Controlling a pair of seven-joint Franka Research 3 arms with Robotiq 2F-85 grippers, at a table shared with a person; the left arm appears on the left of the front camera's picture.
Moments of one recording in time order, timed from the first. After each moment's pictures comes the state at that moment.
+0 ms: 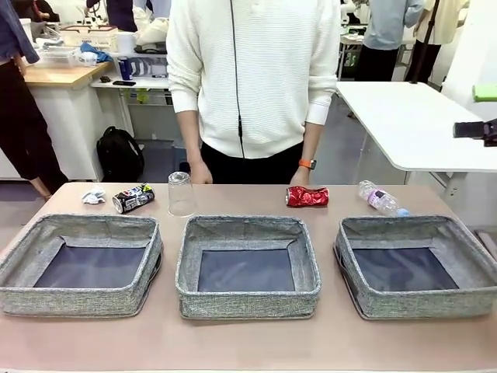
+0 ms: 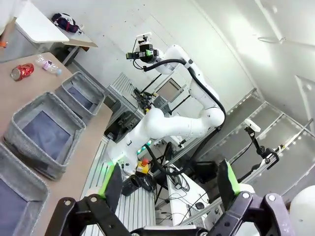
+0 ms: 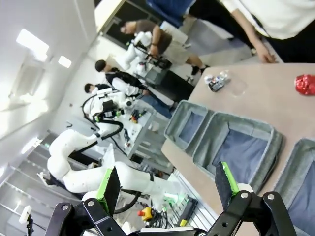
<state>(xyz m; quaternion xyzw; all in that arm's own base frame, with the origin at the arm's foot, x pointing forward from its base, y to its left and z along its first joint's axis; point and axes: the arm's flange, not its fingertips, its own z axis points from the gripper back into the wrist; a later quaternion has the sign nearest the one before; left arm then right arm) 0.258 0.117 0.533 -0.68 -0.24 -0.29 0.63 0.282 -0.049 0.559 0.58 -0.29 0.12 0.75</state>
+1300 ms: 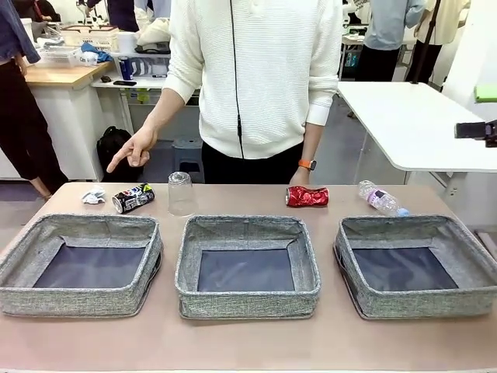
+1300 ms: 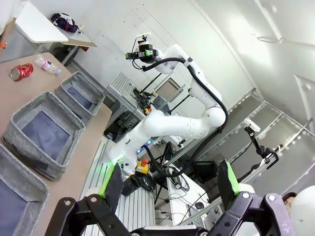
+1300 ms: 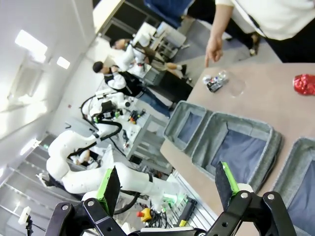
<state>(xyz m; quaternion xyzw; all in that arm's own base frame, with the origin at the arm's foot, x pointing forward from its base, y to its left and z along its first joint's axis) 0.259 0.116 0.533 -0.68 -0.24 -0.29 0.63 0.281 -0.049 0.559 0.58 -0.29 0.11 0.76</state>
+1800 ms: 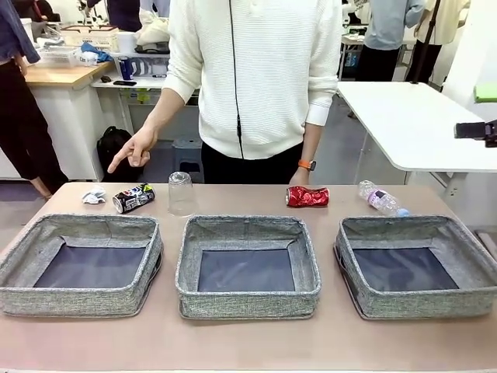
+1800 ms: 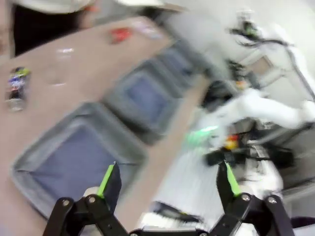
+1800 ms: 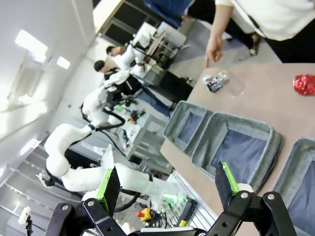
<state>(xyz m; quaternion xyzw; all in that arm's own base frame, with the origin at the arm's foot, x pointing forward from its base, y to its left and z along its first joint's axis) 0.336 0.127 0.540 -0.44 -0.25 -0.30 0.81 0.282 -0.049 0.559 0.58 -0.29 0.12 0.75</state>
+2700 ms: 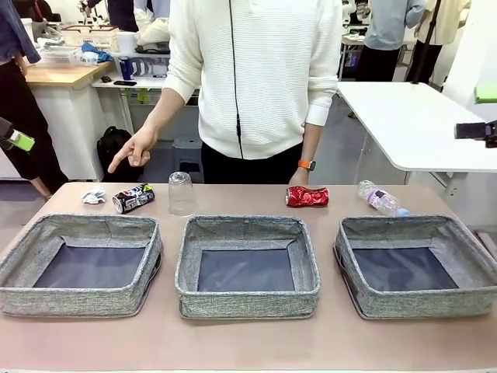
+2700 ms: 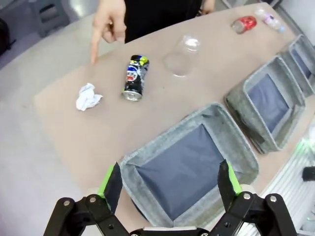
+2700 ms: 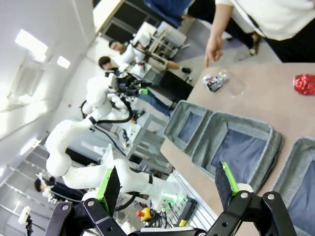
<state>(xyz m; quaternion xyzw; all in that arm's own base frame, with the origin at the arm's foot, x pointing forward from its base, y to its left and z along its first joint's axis) 0.404 0.102 0.543 -0.19 -0.28 -0.26 0.91 0.281 -0.049 0.558 0.58 -0.29 0.12 0.76</state>
